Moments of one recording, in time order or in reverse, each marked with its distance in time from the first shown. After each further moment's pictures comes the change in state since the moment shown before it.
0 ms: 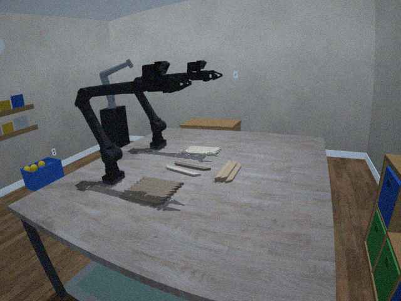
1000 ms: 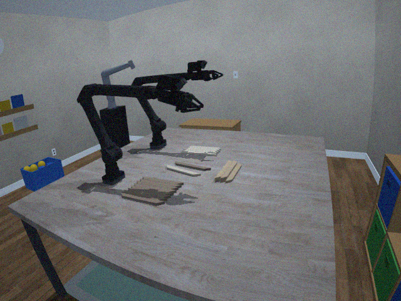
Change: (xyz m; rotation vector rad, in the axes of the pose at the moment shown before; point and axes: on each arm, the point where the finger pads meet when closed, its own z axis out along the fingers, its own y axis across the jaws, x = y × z) left arm -0.002 0.015 0.000 -0.033 -0.006 -0.002; right arm 0.110 0.052 0.028 -0.068 0.315 0.133
